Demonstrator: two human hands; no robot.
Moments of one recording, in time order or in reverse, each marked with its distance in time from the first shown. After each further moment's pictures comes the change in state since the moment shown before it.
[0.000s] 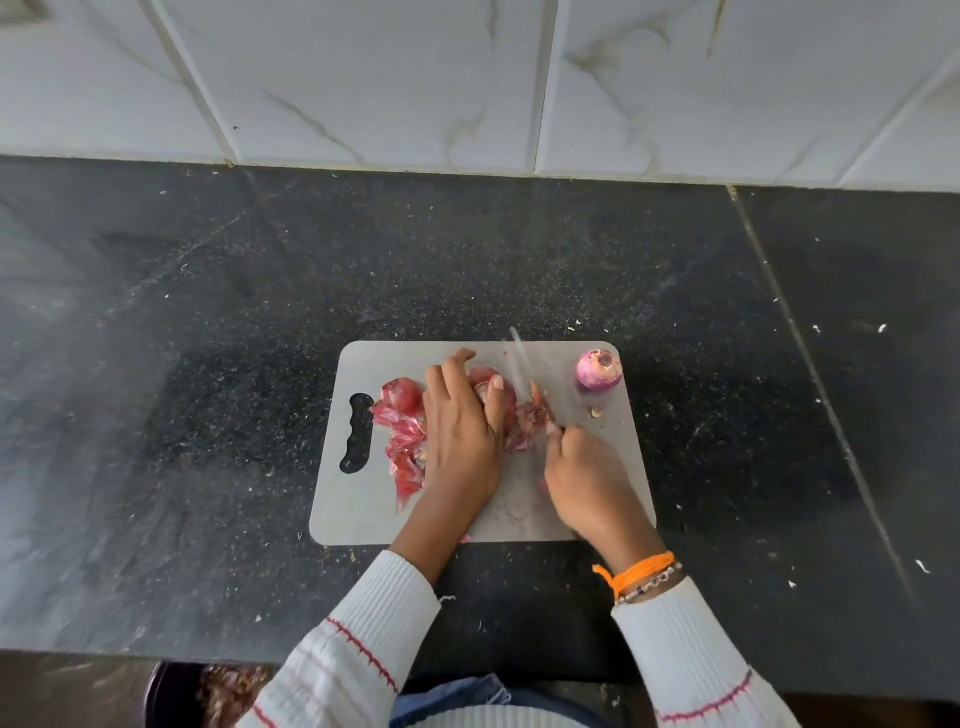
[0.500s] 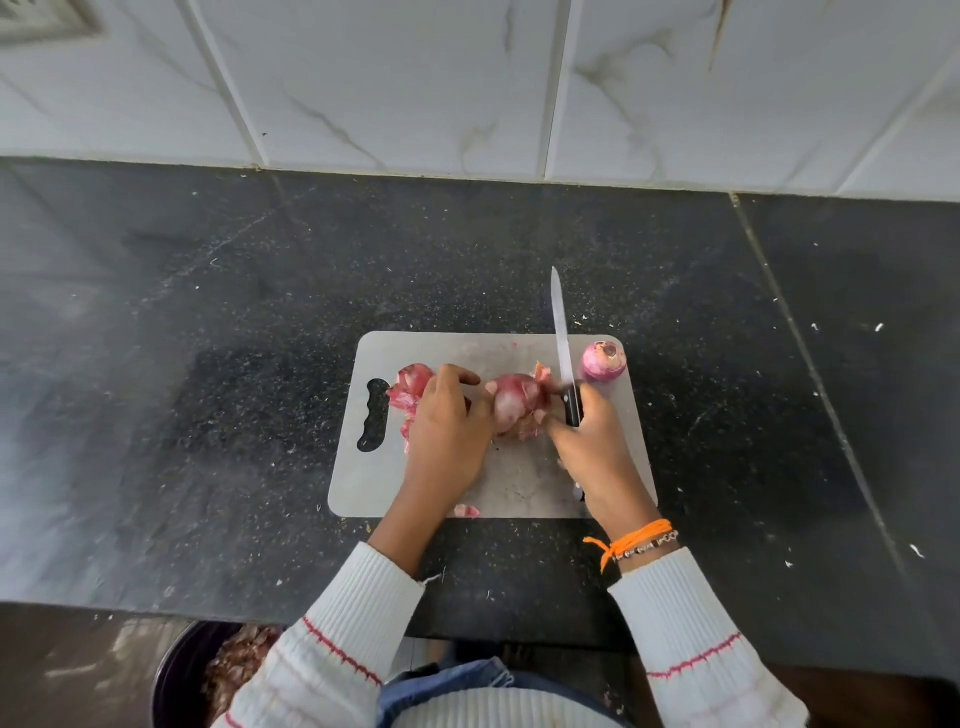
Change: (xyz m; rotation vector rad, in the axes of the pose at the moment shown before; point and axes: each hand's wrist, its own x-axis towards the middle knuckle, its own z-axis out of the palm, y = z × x) left_hand -0.007 0.006 -0.032 0.016 -0.095 -0.217; right_hand 0.010 0.007 0.010 0.564 0.101 -0.068
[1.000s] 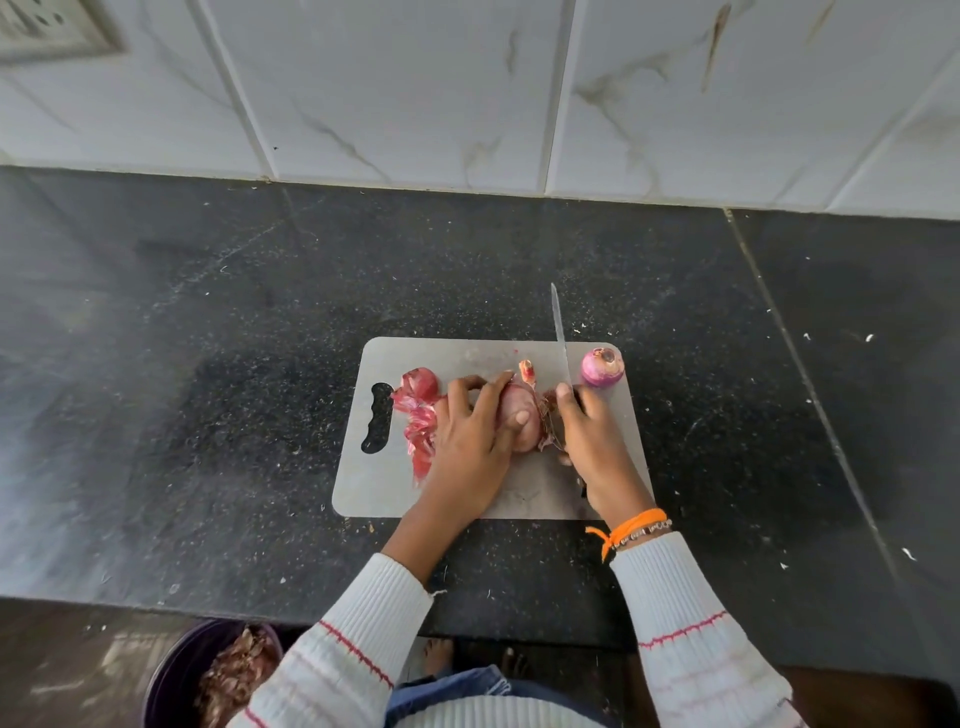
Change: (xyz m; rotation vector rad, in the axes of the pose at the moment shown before) left_hand -0.017 -0.012 0.014 0.112 -0.063 0.290; right_hand 0.010 0.003 0.000 0.016 0.014 0.024
